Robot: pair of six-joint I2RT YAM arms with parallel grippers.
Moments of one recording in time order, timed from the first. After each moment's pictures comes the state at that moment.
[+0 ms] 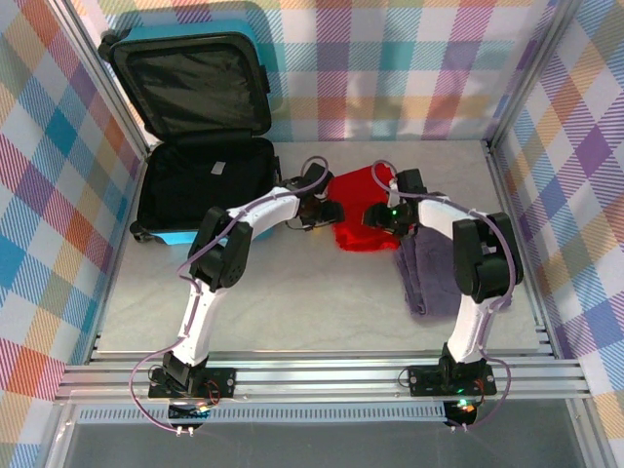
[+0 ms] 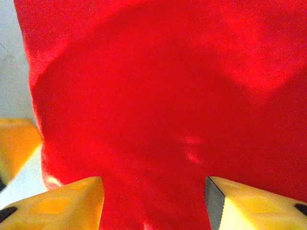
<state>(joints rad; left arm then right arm) -0.59 2.30 1.83 -0.60 0.17 -0.70 0.23 1.90 1.20 -0.38 -0.37 0.40</state>
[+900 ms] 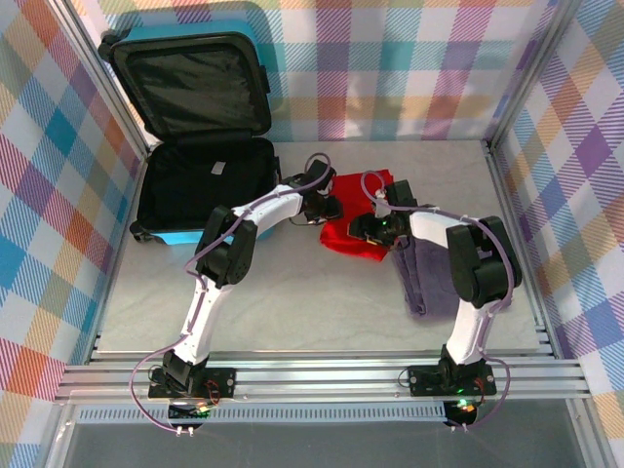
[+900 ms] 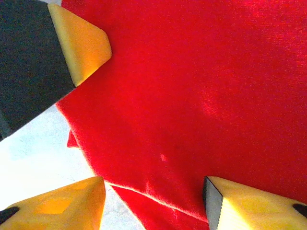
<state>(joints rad) -0.58 2.36 1.91 -0.58 0.20 -0.69 0.29 1.87 1.11 -0.28 -0.52 0.46</state>
